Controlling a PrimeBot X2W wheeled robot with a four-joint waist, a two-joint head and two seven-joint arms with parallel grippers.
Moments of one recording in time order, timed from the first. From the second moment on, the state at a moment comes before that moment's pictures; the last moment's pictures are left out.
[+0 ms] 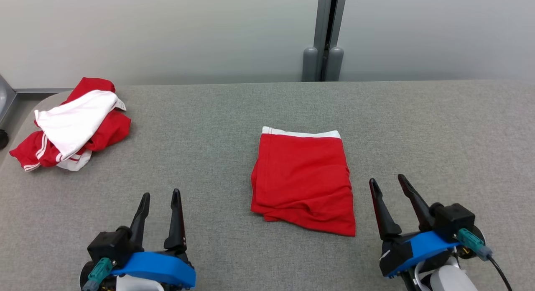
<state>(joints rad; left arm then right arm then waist) -0.09 0.22 -0.37 0.23 -0.58 0.11 -0.26 -0.21 -0.05 0.12 0.43 0.19 0.13 -0.26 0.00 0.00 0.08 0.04</state>
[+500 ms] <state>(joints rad) -0.04 0.20 -0.32 0.26 -0.55 0.09 -0.26 -0.11 -0.05 0.05 0.32 0.20 0.13 -0.26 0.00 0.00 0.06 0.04</state>
